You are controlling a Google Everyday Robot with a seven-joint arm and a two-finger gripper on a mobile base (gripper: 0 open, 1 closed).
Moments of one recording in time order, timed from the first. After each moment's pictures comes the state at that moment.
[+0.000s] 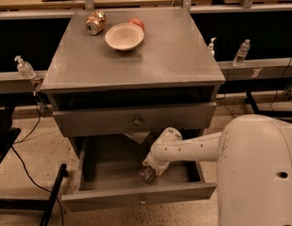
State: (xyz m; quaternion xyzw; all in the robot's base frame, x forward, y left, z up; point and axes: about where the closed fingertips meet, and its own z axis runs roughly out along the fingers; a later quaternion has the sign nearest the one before) arm 0.586 -0.044 0.362 -0.95 0.30 -0.06 0.10
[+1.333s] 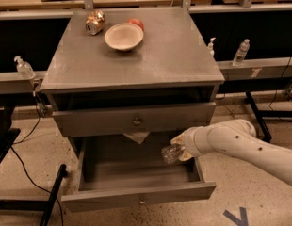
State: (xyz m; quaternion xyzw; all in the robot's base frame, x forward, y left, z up) arm 0.575 -0.132 0.571 -0.84 0.45 -0.10 0.30
